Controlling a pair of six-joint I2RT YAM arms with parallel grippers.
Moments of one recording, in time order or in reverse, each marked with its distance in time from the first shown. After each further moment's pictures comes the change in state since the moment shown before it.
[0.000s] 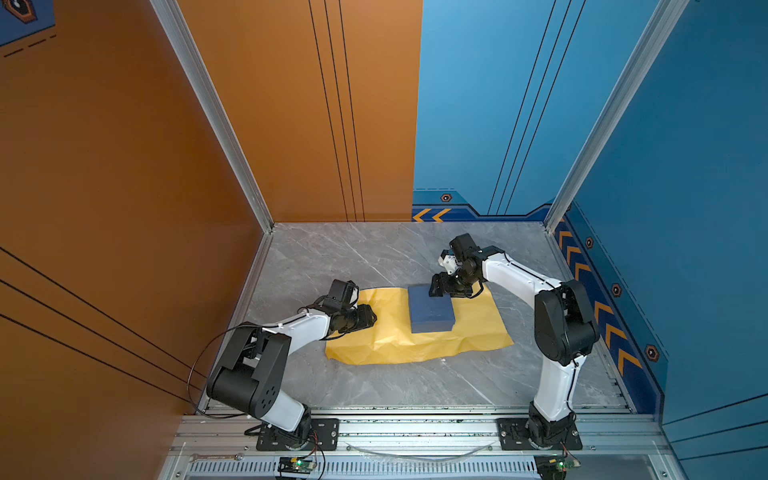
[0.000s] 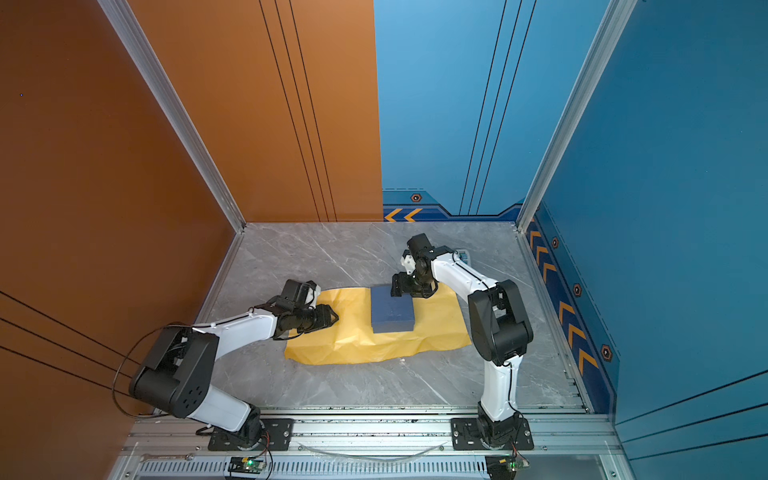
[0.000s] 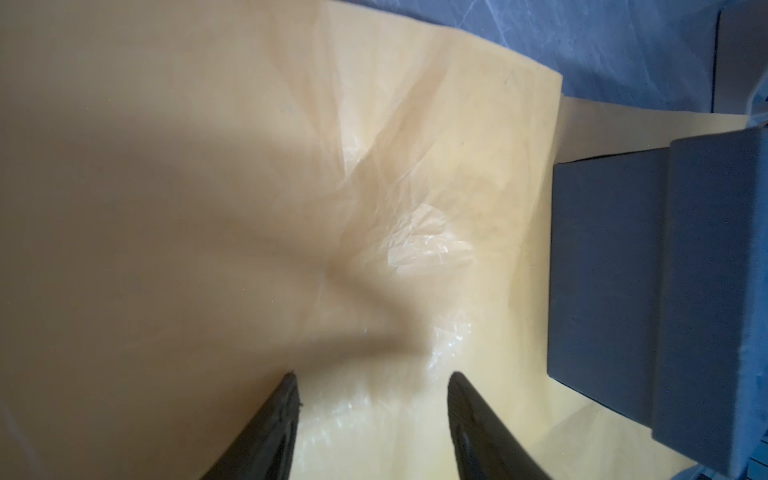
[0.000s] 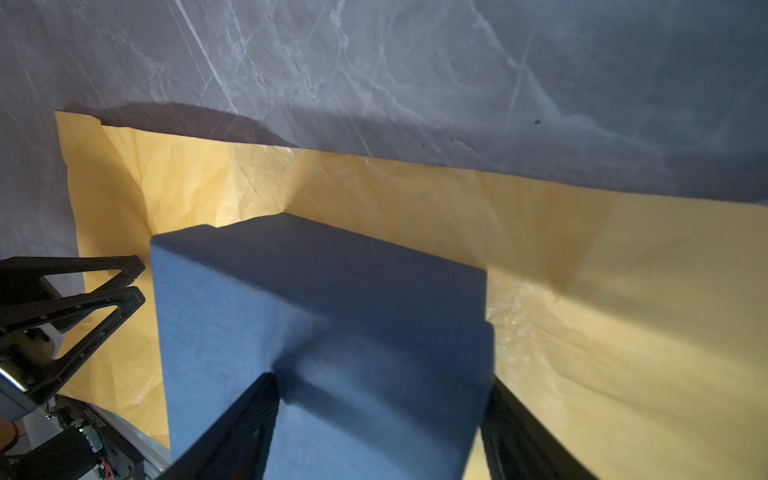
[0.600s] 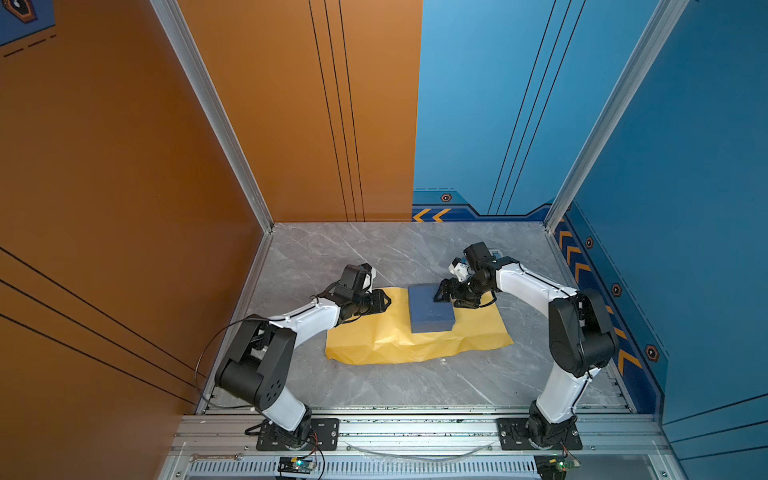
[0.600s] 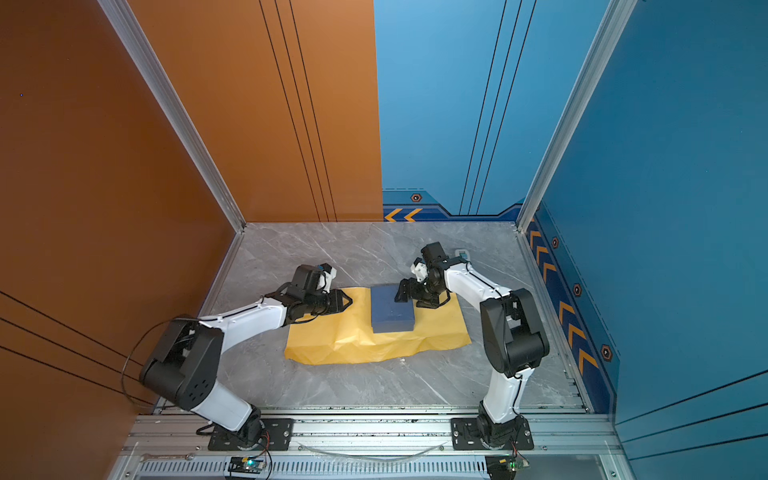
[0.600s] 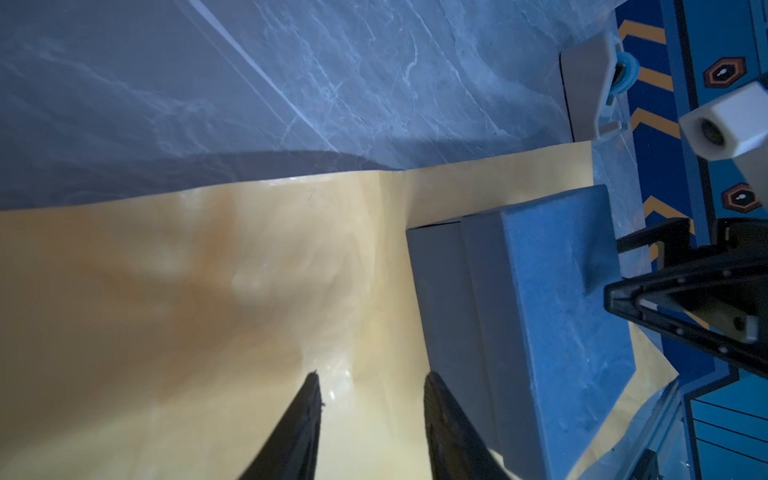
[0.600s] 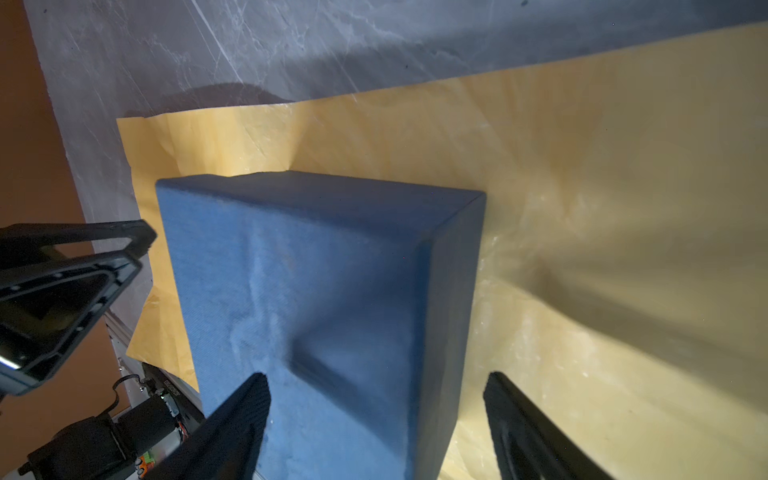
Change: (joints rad) left arm -0.095 0.104 0.180 0.078 0.057 0.008; right arm -0.062 -0.118 -0.201 0.106 -0.140 0.099
